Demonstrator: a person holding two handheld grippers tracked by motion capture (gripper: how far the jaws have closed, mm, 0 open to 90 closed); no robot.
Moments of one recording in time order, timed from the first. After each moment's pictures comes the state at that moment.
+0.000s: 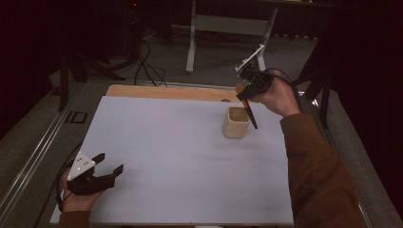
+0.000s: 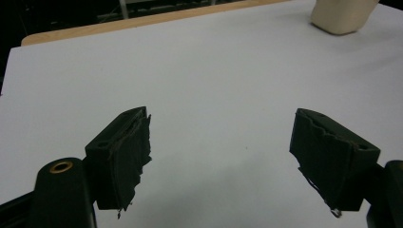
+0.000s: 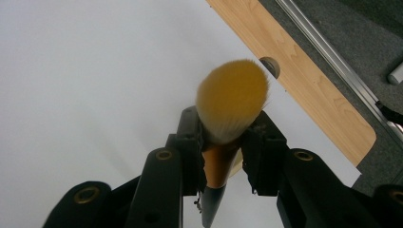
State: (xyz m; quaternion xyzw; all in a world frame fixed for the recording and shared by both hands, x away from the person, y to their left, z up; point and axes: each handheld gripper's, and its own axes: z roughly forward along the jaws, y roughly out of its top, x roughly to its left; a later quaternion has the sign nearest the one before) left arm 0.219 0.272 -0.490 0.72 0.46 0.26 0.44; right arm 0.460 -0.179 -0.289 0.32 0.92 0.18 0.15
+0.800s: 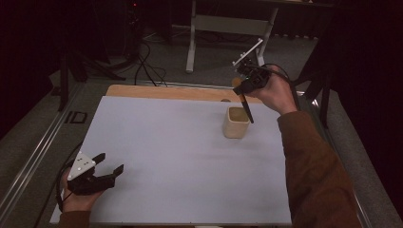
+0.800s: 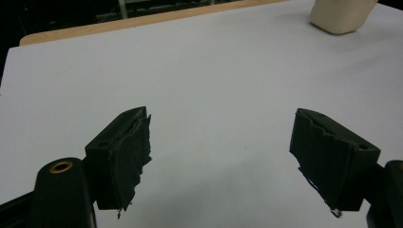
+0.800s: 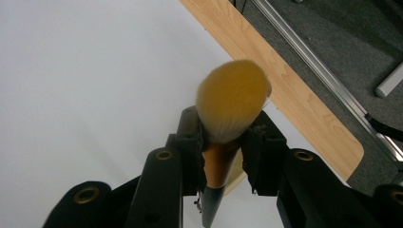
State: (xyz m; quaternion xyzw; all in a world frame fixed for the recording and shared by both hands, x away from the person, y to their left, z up) left arm 0.219 0.272 -0.490 0.72 0.46 0.26 0.44; right arm 0.462 -0.170 -0.278 0.32 0.91 0.20 0.17
